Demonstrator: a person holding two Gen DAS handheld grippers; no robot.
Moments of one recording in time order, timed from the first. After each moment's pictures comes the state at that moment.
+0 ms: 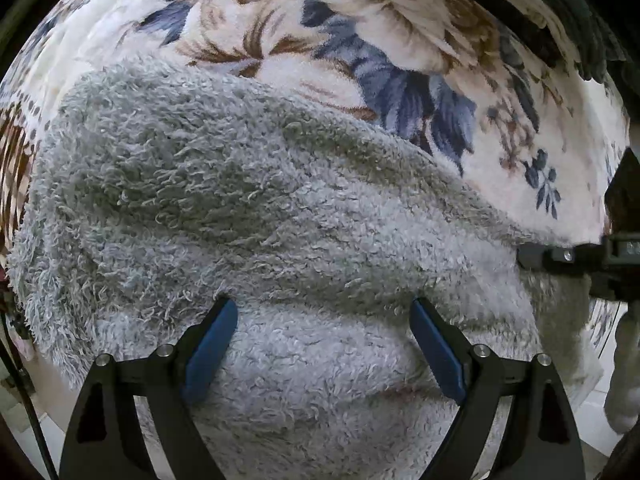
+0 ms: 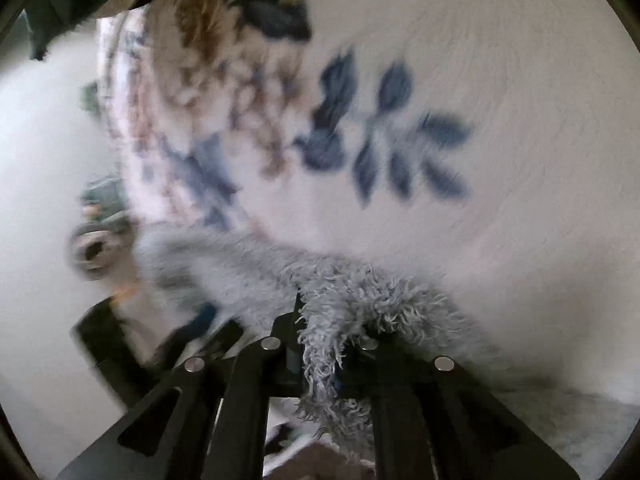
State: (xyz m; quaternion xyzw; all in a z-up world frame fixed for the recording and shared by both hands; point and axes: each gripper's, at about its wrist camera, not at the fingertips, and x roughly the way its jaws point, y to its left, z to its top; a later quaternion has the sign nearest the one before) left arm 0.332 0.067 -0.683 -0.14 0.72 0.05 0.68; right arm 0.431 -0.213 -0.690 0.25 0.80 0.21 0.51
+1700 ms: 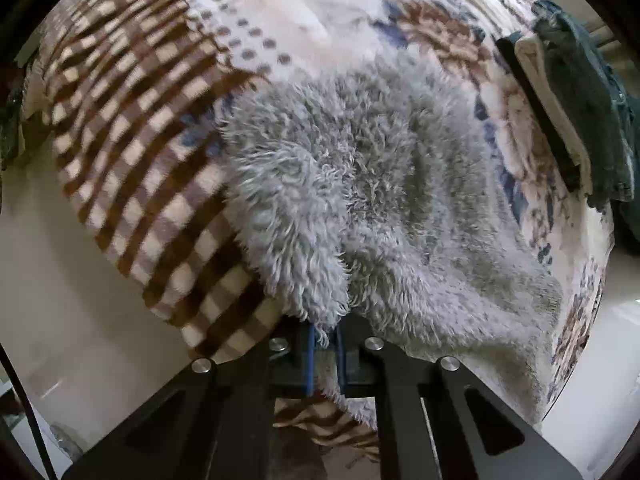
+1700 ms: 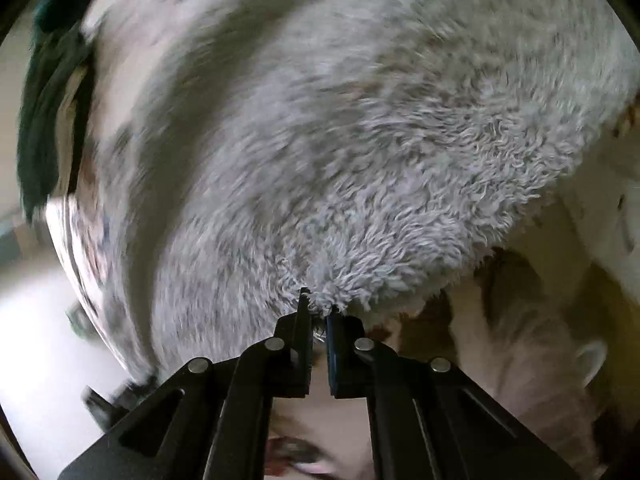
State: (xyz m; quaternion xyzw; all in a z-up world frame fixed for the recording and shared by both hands) left arm 0.221 0.194 -0.630 -0.31 0.64 0.14 0.69; right arm 0.088 -0.290 -0.641 0.45 0.66 -0.13 0.59
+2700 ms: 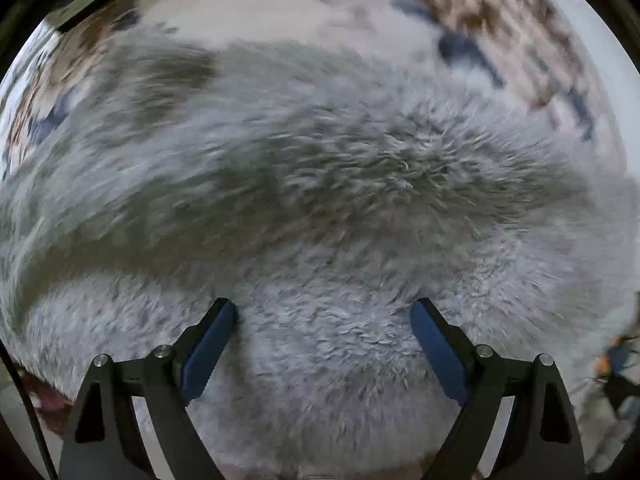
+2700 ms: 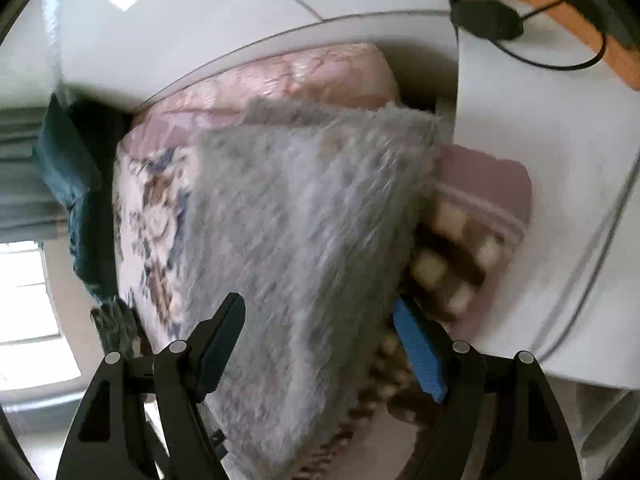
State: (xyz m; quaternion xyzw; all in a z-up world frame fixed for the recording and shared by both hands) left arm 0.231 -0.216 -0.681 0.10 0.72 -0.10 0.68; right arm -0.090 -0.595 -0.653 0.62 0.39 -0.27 0.63
